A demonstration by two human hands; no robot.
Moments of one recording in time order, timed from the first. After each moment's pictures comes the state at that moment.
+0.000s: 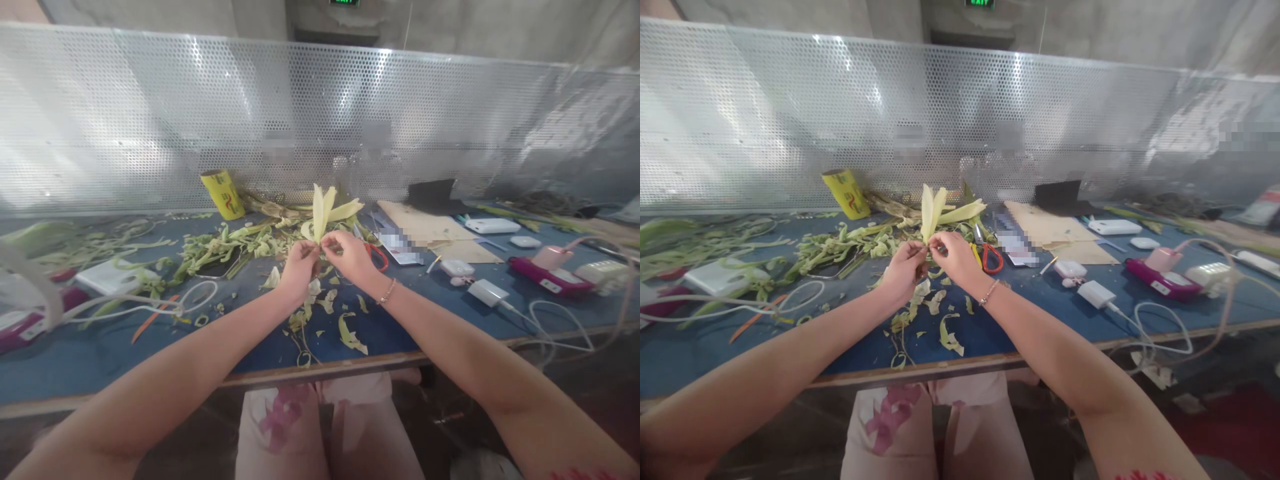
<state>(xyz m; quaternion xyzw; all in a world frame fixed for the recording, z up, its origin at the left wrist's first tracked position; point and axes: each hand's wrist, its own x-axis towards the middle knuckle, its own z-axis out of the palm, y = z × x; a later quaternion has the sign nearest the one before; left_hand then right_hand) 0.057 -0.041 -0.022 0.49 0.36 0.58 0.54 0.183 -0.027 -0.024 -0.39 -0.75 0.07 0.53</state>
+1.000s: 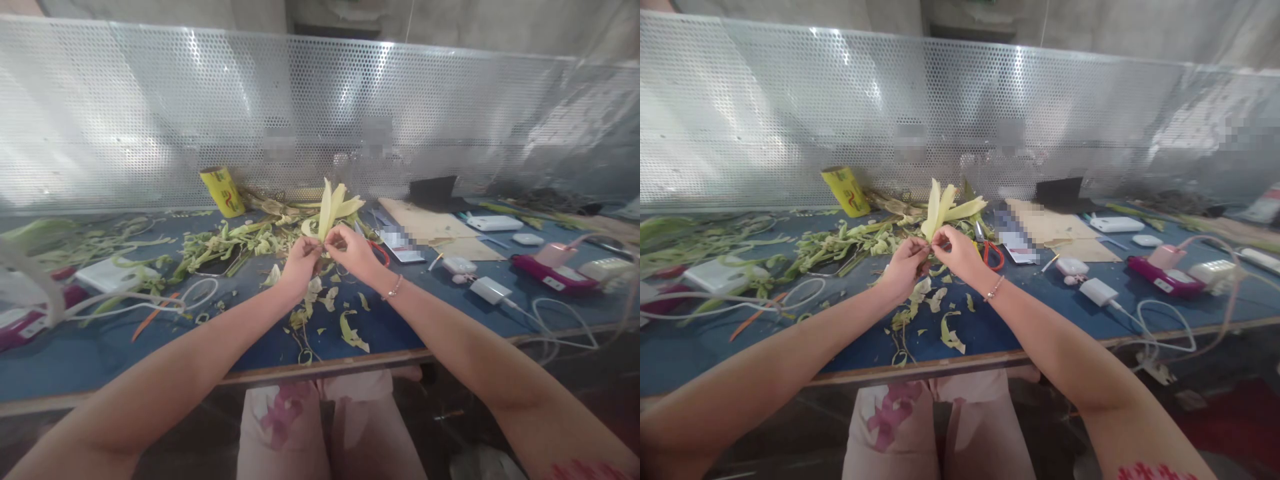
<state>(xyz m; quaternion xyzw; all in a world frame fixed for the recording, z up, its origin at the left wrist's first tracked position) 0.055 -0.038 -0.022 0.50 0.35 0.57 0.55 0.189 -0.031 -0.017 -0.38 -0.76 0.13 0.52</state>
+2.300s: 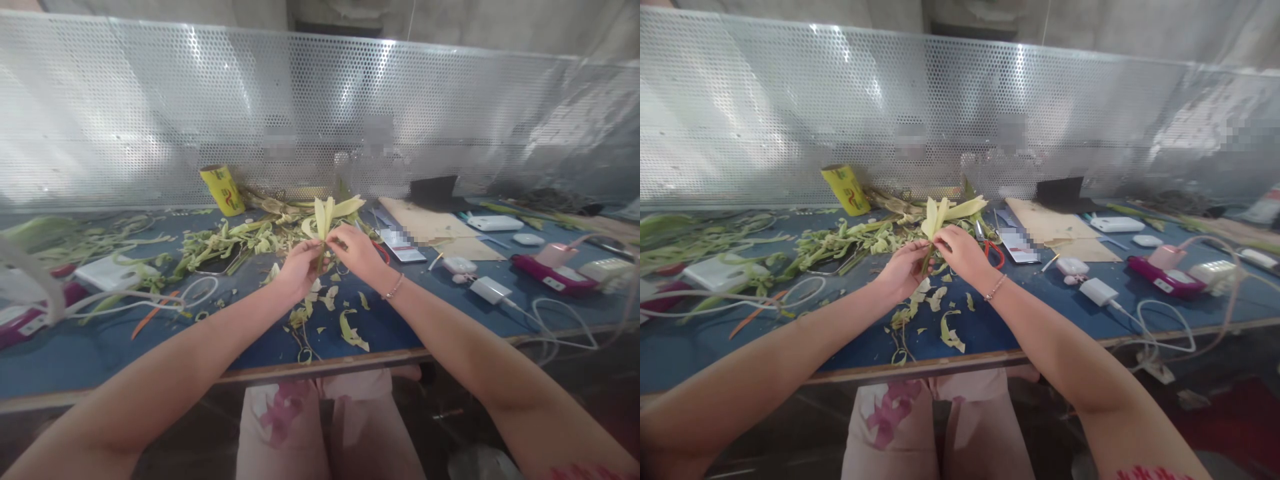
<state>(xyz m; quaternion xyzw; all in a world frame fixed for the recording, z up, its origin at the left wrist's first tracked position) 0.053 -0.045 -0.012 0.40 0.34 0.52 0.68 0.196 -0.033 -0.013 -0.37 -0.81 -0.03 0.45</state>
